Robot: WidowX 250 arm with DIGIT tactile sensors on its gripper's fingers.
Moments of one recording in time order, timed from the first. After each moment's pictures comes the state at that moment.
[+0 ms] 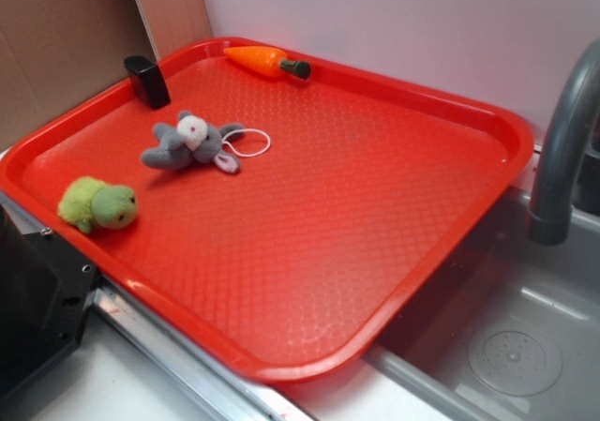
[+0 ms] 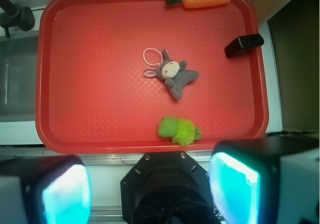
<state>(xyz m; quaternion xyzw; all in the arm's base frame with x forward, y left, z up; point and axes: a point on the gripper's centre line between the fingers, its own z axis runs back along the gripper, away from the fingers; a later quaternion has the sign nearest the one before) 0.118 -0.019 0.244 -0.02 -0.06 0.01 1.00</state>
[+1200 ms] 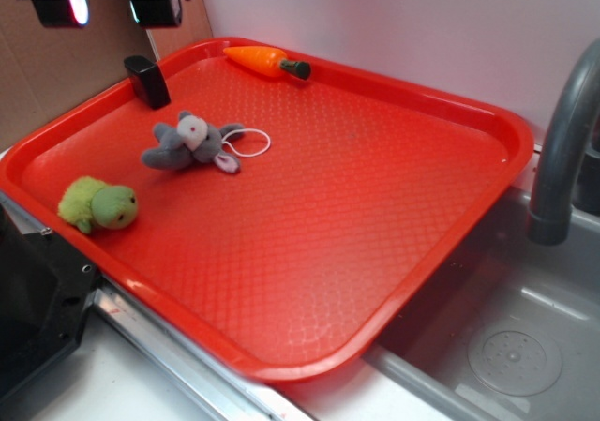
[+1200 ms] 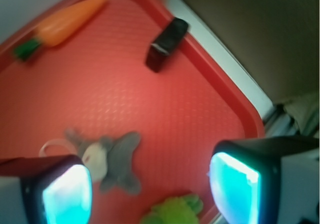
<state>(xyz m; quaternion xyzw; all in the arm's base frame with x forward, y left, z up) 0.206 0.070 0.129 0.08 -0.04 0.39 0.92</state>
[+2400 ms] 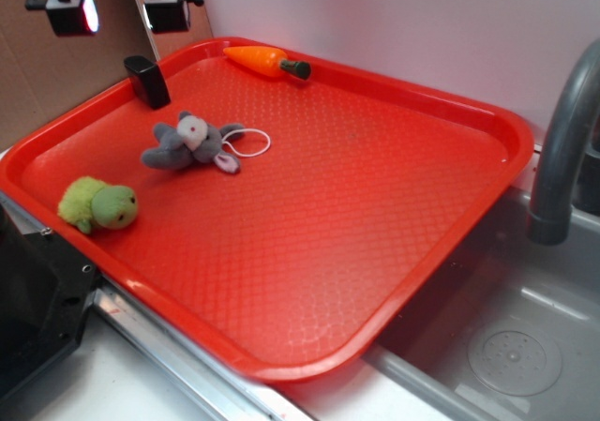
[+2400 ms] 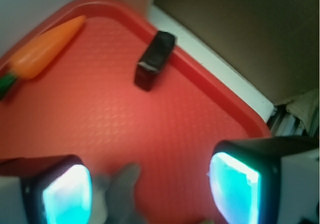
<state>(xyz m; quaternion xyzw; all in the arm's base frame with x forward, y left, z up) 0.213 0.084 0.117 0.11 -0.09 0.44 0.89</state>
